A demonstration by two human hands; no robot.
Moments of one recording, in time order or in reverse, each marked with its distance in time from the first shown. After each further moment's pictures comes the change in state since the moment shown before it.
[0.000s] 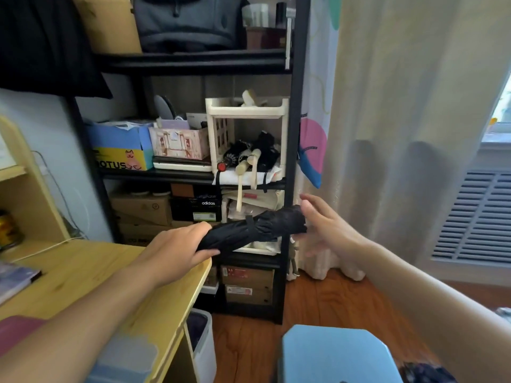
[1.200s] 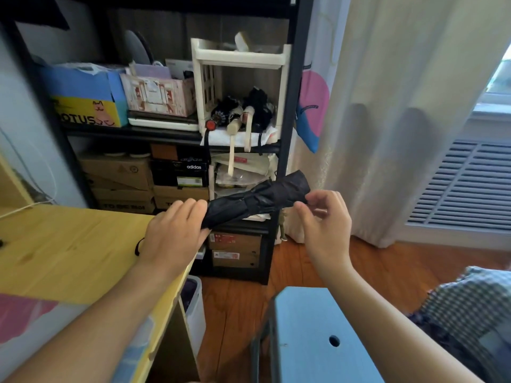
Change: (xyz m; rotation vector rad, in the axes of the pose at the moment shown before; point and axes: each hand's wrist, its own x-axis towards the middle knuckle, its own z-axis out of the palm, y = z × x) left_hand -0.013 -0.001 0.067 0.121 0.385 0.040; right_hand -0.014 0.061 0.069 -0.194 0.714 -0.419
